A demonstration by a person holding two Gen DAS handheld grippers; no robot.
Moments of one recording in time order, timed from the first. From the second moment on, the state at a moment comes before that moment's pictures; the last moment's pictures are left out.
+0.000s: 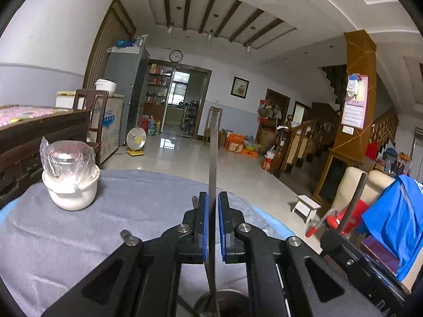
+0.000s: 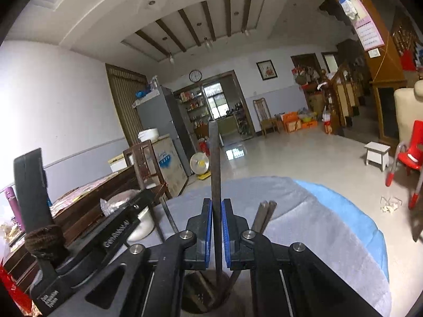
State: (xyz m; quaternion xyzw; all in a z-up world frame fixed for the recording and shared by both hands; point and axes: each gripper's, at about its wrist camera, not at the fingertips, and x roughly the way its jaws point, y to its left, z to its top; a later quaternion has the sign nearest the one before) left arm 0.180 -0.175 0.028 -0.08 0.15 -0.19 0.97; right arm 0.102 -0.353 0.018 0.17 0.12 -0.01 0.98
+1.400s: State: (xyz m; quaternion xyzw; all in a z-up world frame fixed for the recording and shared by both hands) left arm 0.064 0.000 -0.036 0.06 0.44 -0.03 0.89; right arm 0.023 -0.270 -0.035 0.19 0.33 0.06 0.92
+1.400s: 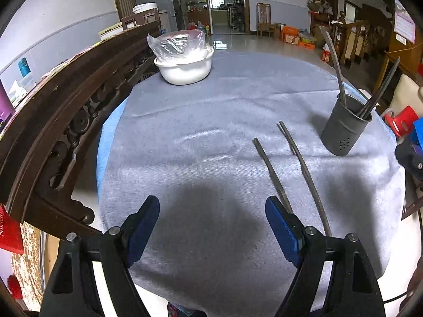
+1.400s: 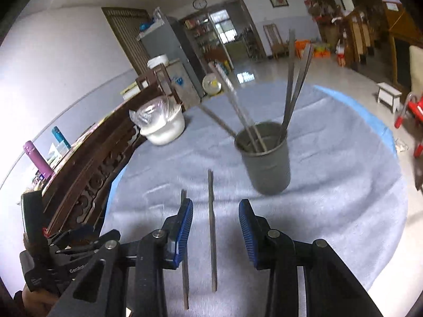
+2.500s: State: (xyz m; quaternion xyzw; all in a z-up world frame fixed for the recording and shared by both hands) left arm 0.103 -0.037 -0.080 0.11 0.49 -0.06 0.87; right arm 0.067 -0.271 -0.084 0.20 0.40 0.05 0.89
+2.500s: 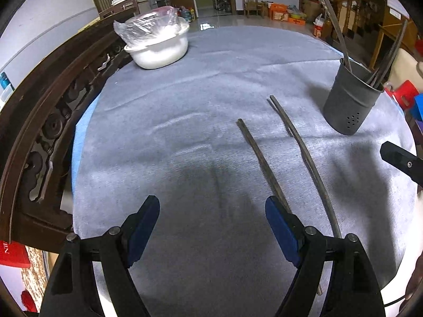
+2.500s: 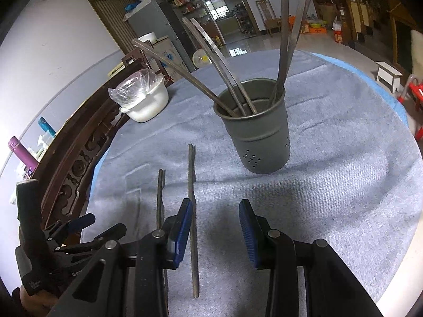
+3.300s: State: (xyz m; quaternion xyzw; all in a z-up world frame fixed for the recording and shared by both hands) left arm 0.124 -0.045 -0.103 0.11 0.51 -0.07 0.85; right arm 0.093 -0.262 -0.114 0.19 0.44 0.06 0.88
